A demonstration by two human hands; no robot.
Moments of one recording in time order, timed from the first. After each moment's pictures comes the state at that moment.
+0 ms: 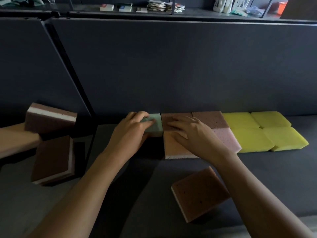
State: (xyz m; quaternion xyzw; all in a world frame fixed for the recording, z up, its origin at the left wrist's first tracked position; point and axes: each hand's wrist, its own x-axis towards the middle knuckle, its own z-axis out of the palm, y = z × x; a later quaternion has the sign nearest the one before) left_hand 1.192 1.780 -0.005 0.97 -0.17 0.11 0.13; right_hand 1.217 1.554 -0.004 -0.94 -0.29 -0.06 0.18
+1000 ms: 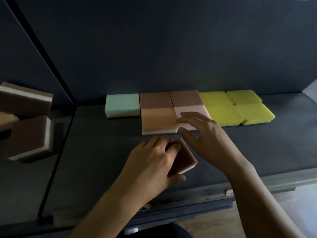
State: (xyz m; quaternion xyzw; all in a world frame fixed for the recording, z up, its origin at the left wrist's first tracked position) left_hand 1.068 1.670 0.013 0.97 -0.24 0.02 0.09; right_hand 1.128 1.482 0.004 -0.93 -0.20 -0.08 0.30
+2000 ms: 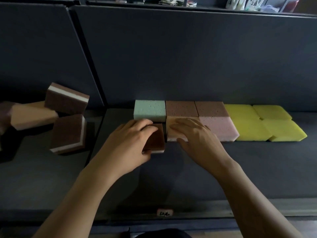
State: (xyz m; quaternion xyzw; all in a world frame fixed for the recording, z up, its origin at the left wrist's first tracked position) left_hand 1.091 1.769 0.030 0.98 -0.16 0.04 0.10; right_hand 1.148 1.554 -0.004 -0.95 -0.26 -0.06 0.17
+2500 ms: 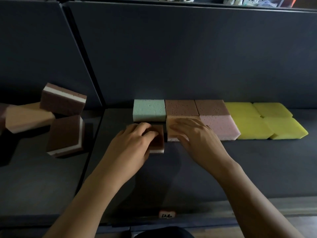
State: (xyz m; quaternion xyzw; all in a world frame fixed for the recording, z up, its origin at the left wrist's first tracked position) left_hand 1.092 1.767 0.010 0.98 -0.15 0.07 0.08; right_hand 1.152 1.553 -0.016 -0.94 -0.27 -0.11 0.19
